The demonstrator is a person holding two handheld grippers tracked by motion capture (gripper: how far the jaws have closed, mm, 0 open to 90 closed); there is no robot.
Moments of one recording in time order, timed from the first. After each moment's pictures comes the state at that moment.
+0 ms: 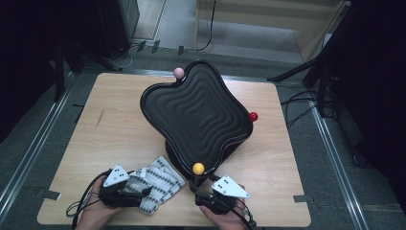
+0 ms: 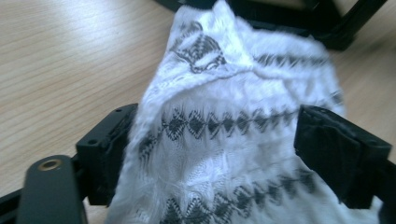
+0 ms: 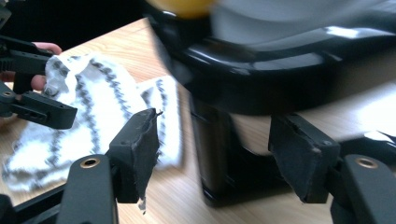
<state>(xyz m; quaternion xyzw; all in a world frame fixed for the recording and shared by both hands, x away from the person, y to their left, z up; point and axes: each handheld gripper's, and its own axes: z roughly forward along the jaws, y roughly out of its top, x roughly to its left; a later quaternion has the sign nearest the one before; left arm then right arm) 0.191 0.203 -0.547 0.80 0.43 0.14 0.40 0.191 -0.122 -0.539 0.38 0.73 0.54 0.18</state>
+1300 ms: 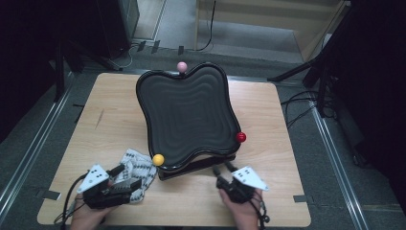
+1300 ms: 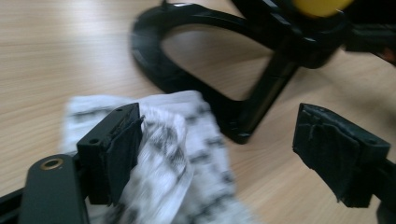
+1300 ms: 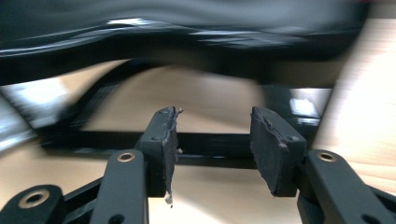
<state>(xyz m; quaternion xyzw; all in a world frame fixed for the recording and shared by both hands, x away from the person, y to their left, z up) 0.172 0.217 -0.521 0.72 0.46 0.17 0.50 0.219 -0.166 -0.527 0.45 0.69 0.51 0.25</state>
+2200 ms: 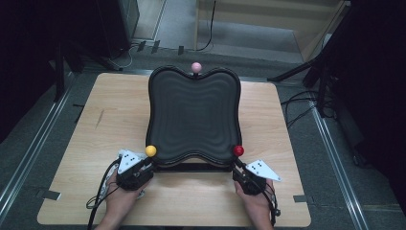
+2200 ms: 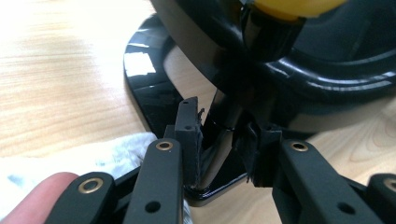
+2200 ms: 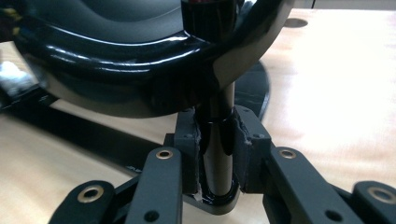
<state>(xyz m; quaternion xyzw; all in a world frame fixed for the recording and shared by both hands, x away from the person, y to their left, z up) 0.229 0.169 -0.530 0.70 0.50 0.19 0.48 0.241 -0.202 -0.540 0.44 0.71 0.50 0.24</state>
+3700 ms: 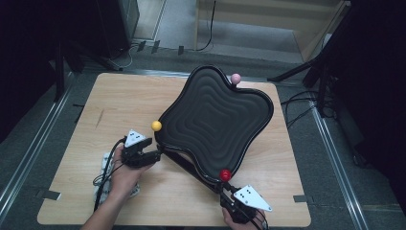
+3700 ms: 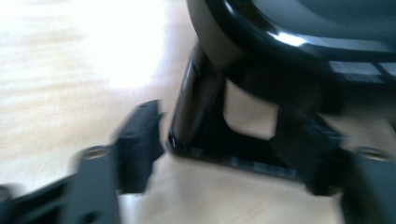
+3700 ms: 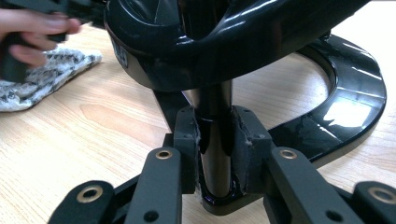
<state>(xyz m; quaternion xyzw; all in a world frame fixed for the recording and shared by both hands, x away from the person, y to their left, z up) 0.274 0.171 -0.520 0.72 0.51 0.17 0.44 0.172 -0.170 -0.545 0.42 0.71 0.52 0.22</state>
